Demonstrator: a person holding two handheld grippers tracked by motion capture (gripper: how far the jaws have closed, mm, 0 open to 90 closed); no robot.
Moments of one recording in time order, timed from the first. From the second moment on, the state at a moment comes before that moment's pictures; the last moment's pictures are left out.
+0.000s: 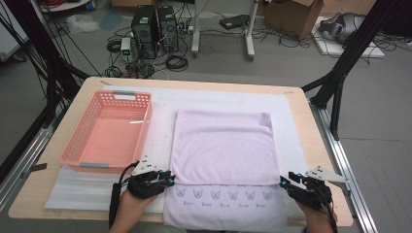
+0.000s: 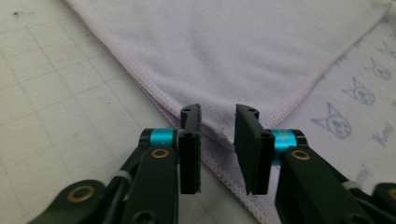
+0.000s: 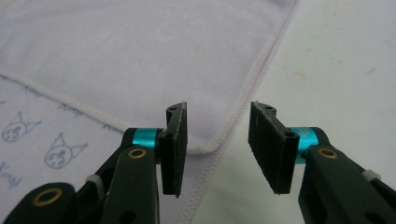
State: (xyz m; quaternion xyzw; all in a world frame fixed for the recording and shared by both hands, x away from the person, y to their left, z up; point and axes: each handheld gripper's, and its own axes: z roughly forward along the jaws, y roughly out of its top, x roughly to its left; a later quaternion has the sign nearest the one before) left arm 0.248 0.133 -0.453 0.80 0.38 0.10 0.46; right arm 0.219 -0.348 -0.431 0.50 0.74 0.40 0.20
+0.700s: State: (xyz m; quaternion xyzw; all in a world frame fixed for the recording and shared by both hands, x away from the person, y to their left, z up) left arm 0.244 0.141 -0.443 0.76 0.37 0.11 0.52; right arm 0.225 -0.333 -0.440 0.48 0.78 0.36 0.20
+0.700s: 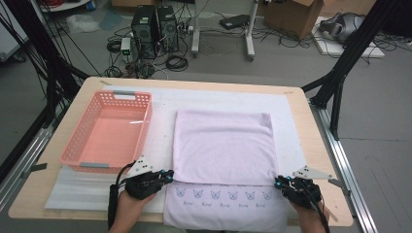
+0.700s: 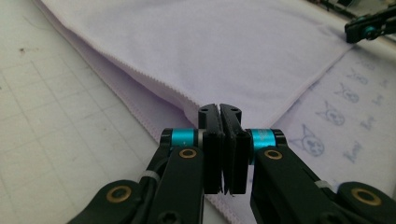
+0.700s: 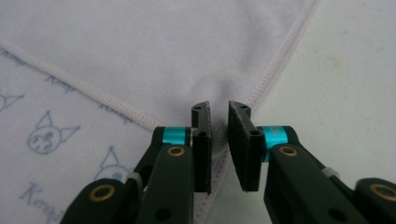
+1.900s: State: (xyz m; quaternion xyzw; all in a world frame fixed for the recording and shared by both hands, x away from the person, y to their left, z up) left arm 0.187 0.153 -0.442 0.76 0.35 0.09 0.54; right arm 0.169 -0.344 -0.429 0.46 0.78 0.38 0.18
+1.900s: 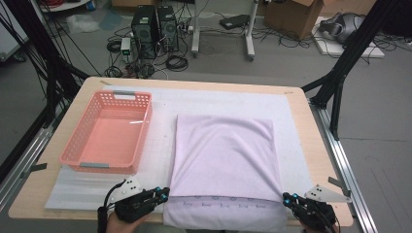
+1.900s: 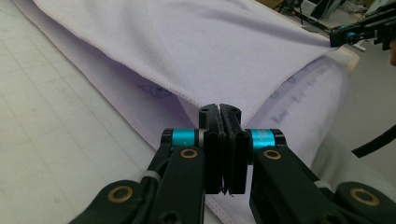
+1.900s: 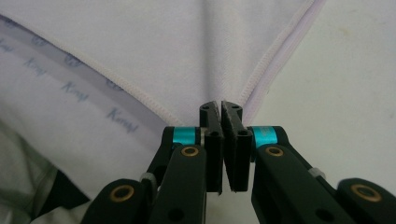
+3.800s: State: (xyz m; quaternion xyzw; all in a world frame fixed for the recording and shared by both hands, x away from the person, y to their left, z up) left arm 0.269 0.126 -0.444 0.78 0.42 0.13 0.44; right arm 0.194 -0.341 -0.431 0.48 0.79 0.35 0.16
